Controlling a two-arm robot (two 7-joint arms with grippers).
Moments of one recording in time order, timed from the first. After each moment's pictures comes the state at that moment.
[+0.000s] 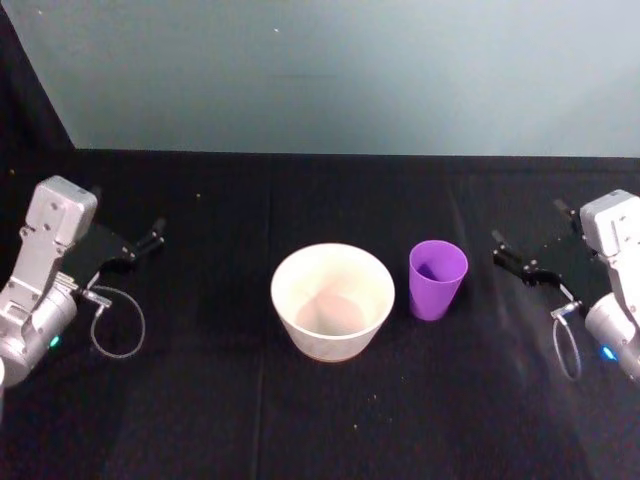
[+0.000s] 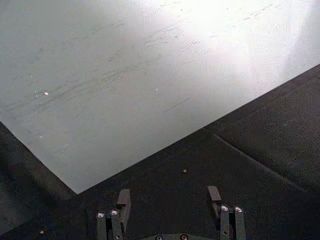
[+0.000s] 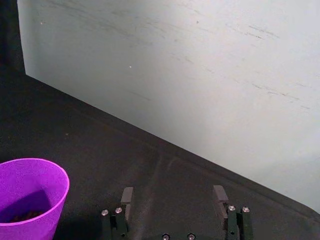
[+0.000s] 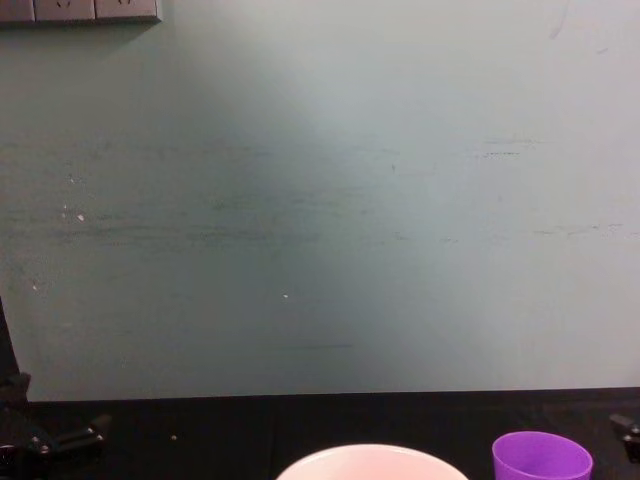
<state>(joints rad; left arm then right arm) -0.20 0.60 0.45 -1.41 -0.25 -0.12 0.03 0.20 0.60 -0.45 -1.41 0.25 -0.12 -0.03</state>
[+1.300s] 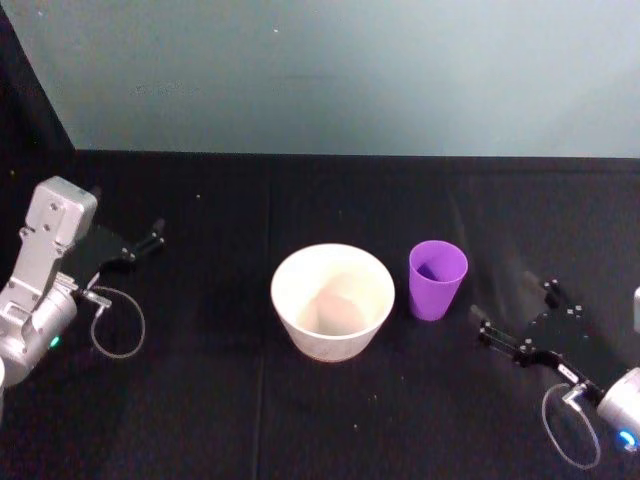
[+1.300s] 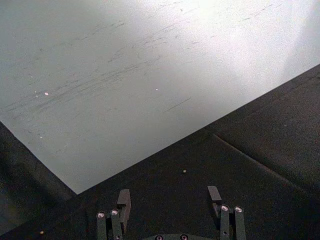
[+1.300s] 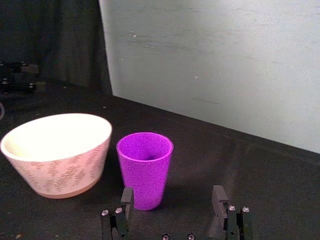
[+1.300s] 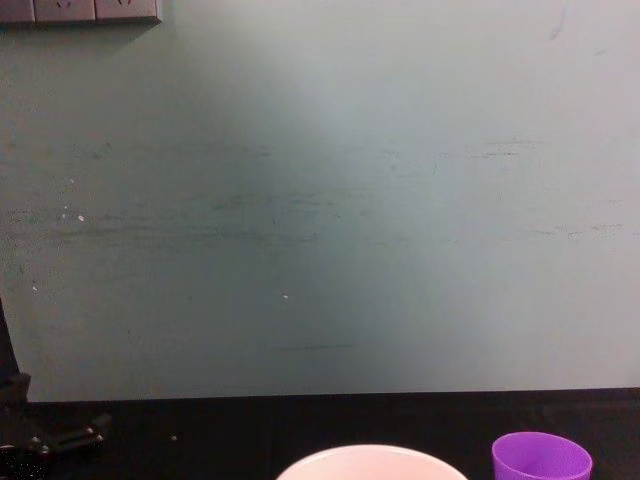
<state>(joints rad) -0.20 0.60 0.45 -1.41 -0.25 -0.12 0.03 -0.02 0.63 -0.35 -1.46 0.47 -0.30 0.33</state>
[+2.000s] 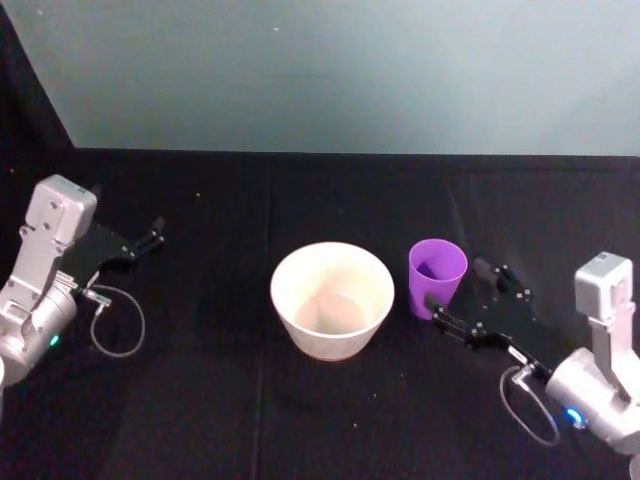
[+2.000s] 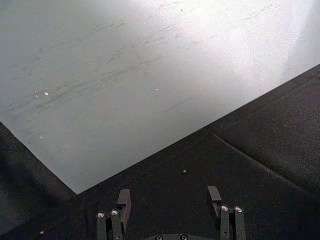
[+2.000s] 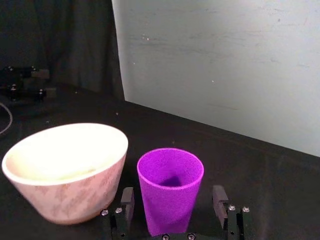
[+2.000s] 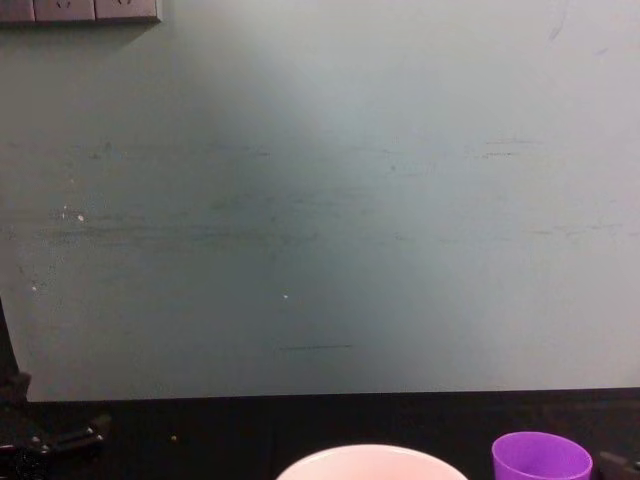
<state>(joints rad) -0.20 0.60 0.45 -1.41 -0.25 -0.12 0.03 0.08 0.51 -0.38 -1.37 0.40 -0.29 0.37</state>
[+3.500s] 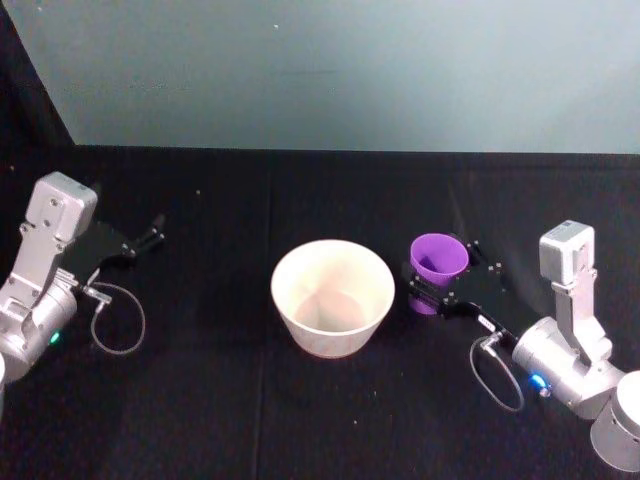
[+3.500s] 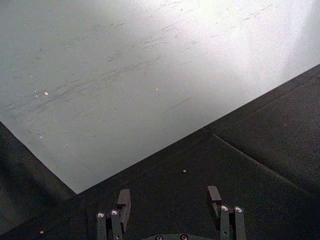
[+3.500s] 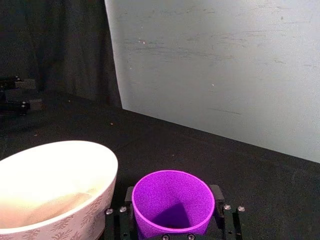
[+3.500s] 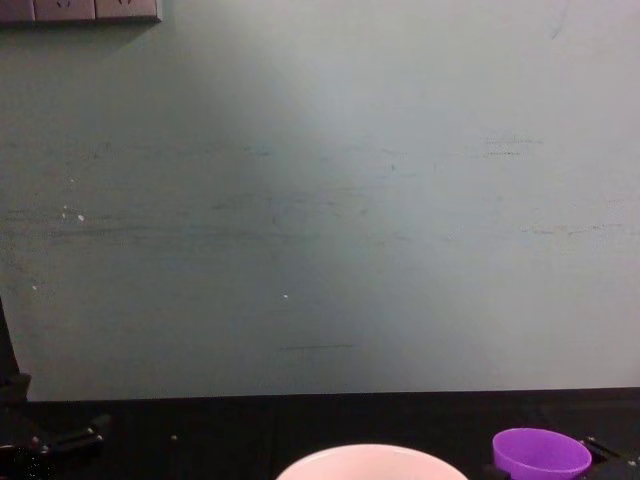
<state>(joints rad) -0.20 0.60 0.45 -1.41 -0.25 -0.12 0.03 0.19 0.38 -0.36 -1.24 0.35 -0.27 0.40</state>
